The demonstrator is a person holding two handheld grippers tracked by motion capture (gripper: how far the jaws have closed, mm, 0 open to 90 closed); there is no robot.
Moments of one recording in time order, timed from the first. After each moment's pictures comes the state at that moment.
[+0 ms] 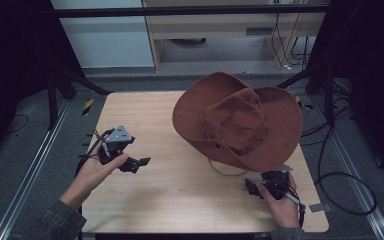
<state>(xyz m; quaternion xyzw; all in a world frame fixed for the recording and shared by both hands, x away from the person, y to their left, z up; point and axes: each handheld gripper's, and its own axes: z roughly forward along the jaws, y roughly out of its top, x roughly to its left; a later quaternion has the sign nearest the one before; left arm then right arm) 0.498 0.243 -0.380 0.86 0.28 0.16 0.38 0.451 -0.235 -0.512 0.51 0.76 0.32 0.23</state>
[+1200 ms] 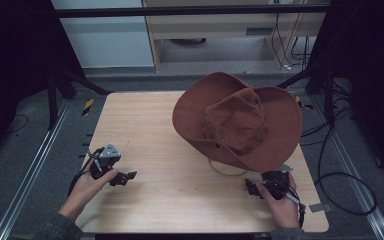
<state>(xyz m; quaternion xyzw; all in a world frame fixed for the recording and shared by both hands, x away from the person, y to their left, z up) 0.496 0.295 -0.465 0.86 0.36 0.15 0.33 0.451 -0.235 -0.512 0.52 0.76 0.32 0.23</state>
